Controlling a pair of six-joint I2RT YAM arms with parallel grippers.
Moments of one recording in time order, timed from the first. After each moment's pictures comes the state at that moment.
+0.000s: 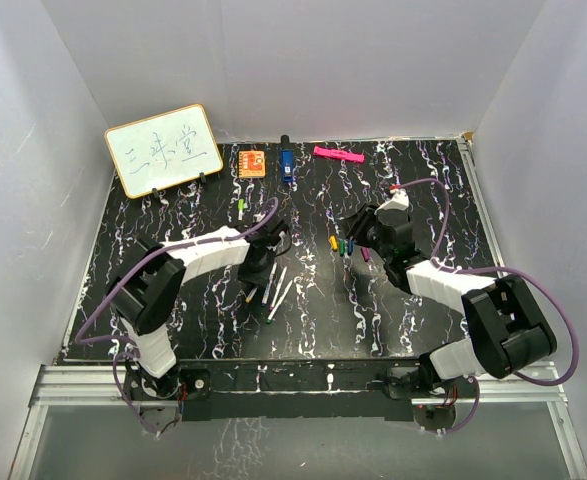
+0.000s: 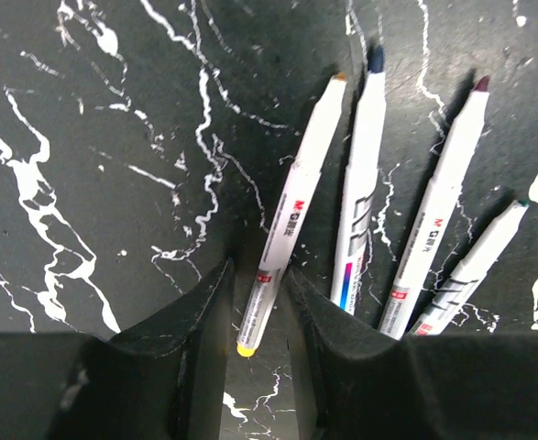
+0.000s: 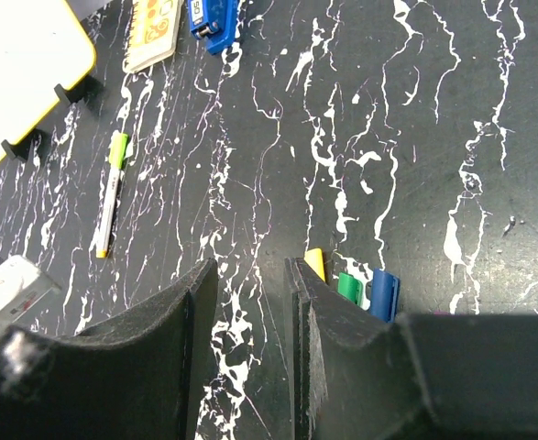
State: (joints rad) left arm -0.72 1.76 1.09 -0.69 -0.19 -0.42; right arm 0.38 1.40 0.57 0.49 0.03 0.64
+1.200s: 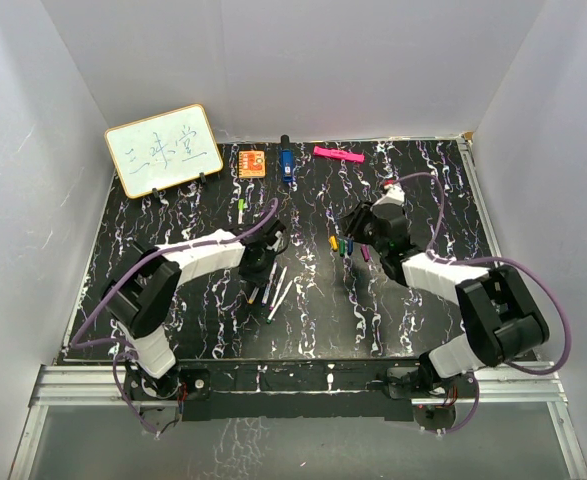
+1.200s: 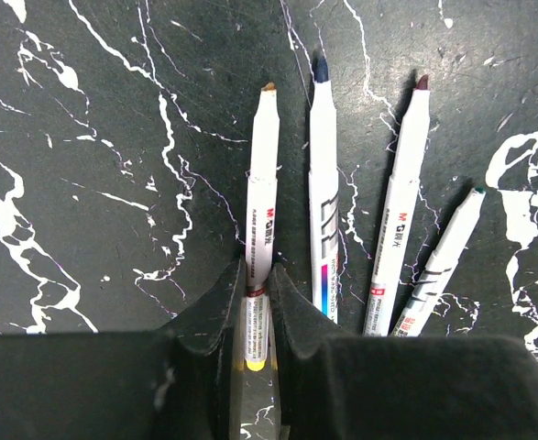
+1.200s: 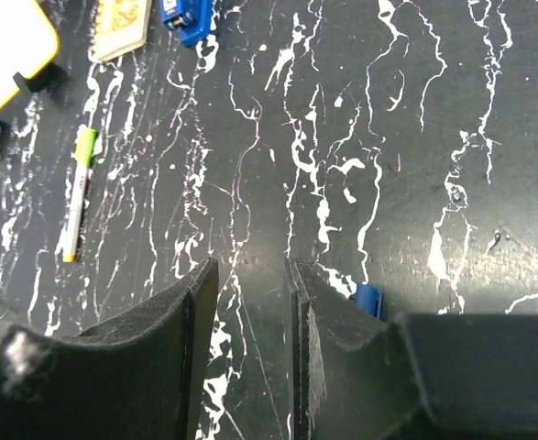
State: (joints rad) left arm -0.71 1.76 1.06 -0.61 -0.11 -0.33; right arm 0.38 1.43 0.61 0.46 0.04 0.61
